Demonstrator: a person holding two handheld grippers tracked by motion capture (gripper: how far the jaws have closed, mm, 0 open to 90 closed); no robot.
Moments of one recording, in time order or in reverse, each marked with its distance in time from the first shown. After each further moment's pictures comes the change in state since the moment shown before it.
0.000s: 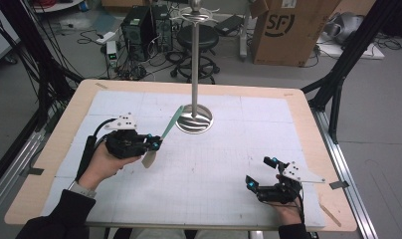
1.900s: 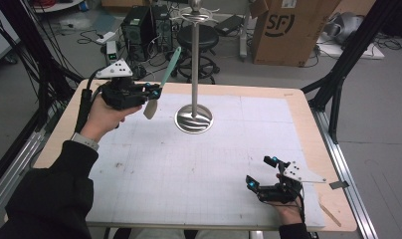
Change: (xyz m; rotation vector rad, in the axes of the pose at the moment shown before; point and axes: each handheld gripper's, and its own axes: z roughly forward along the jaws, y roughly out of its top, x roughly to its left) left arm 0.037 0.107 -0.019 -0.164 0.114 0.095; right arm -0.001 0.002 -0.001 -0.021 0.010 -0.016
